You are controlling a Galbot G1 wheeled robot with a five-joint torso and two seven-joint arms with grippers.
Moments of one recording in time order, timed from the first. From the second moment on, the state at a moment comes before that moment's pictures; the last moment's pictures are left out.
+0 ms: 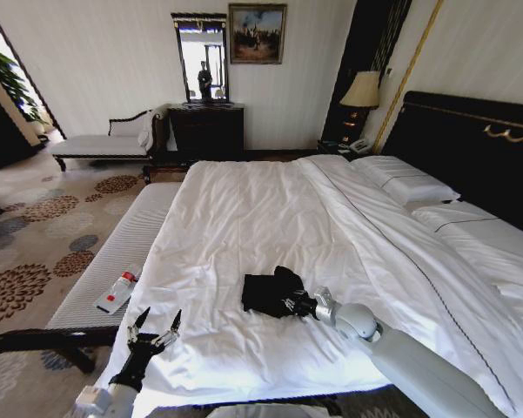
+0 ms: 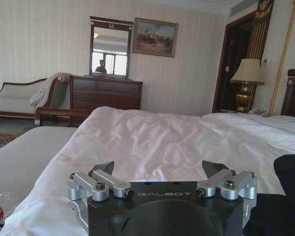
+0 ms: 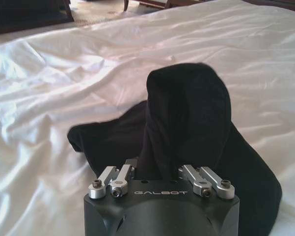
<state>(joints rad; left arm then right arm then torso) 2.05 -1.15 -0.67 -2.21 -0.48 -0.25 0.02 -1.03 0.73 -0.06 1.86 0.57 -0.39 -0.19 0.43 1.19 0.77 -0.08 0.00</state>
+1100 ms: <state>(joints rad) 2.05 -1.15 -0.67 -2.21 -0.48 -0.25 0.02 -1.02 1.17 0.06 1.45 0.19 -0.02 0.06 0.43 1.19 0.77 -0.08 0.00</state>
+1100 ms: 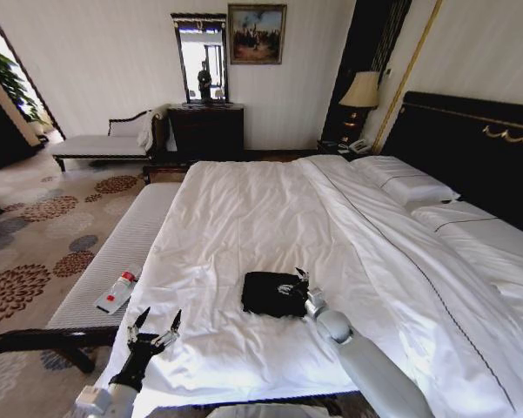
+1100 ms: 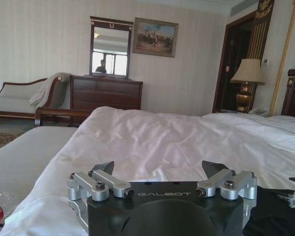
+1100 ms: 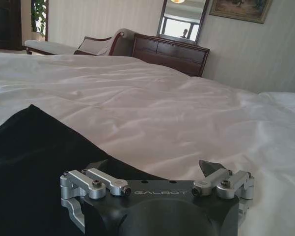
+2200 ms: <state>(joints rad) 2.05 -1.15 -0.67 -2.21 -0.48 -0.25 0.02 -1.09 1.31 0.11 1.56 0.32 0.11 0.00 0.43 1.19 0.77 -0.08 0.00</state>
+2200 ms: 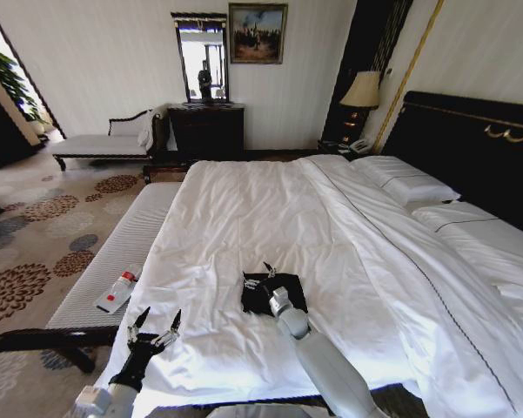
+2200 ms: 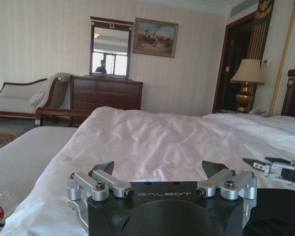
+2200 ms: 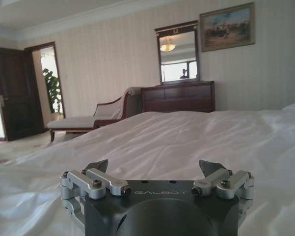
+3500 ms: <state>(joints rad) 2.05 -1.15 -0.67 -2.21 -0.48 -0.25 0.02 -1.78 1.34 0.90 1.81 0.31 0.44 -0.16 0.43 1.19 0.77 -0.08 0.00</state>
